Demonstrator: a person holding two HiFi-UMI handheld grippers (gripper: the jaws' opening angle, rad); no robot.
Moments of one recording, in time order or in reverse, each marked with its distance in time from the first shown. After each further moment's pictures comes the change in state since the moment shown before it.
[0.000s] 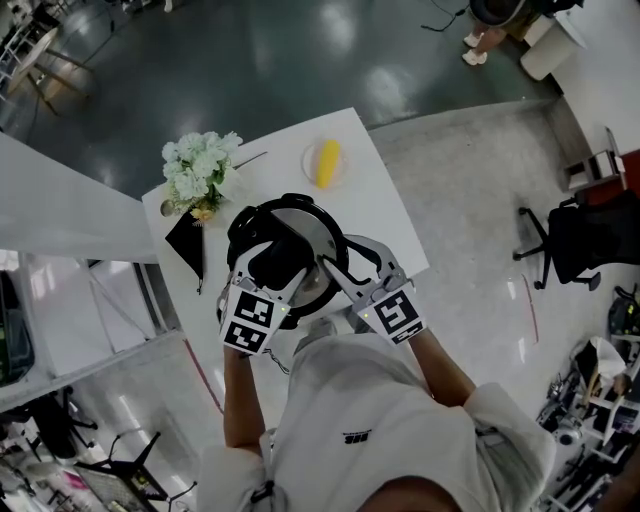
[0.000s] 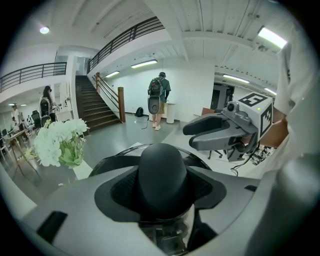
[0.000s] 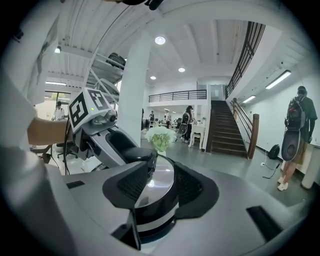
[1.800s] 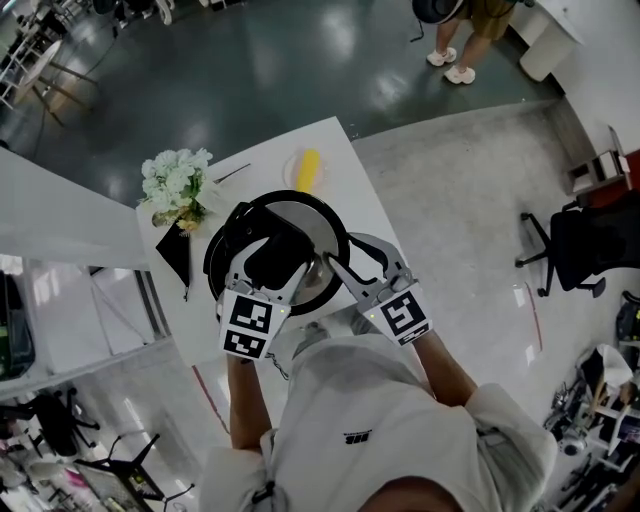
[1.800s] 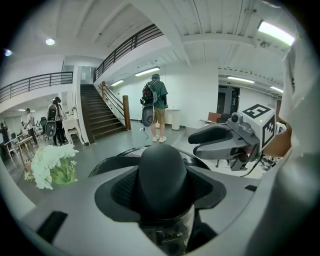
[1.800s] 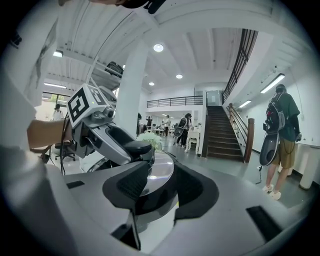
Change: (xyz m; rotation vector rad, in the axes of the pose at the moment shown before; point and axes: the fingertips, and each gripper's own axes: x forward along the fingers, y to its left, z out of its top) left arm 0.025 -0.043 0.080 0.001 -0.070 0.096; right arm -0.063 -0.071 0.000 -0.035 -0.101 -0.015
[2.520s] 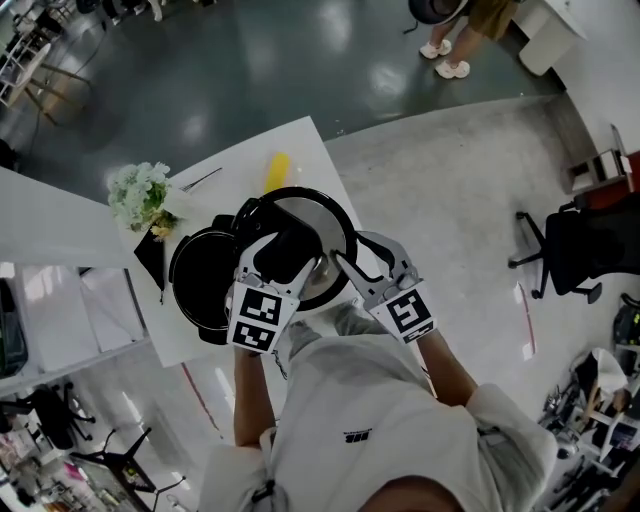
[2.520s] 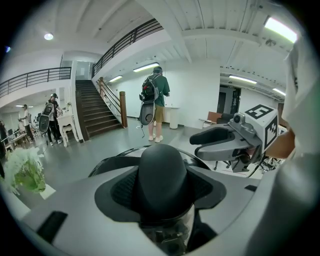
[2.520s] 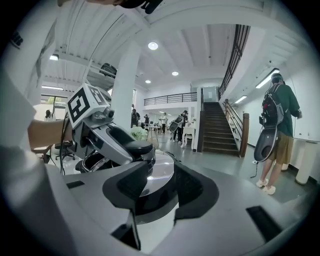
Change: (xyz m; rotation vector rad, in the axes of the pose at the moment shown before) left arm 0.099 -0.065 0.042 -0.026 0.028 -0.022; right arm -0.056 -0.100 -0.046 0.056 0.050 -0.015
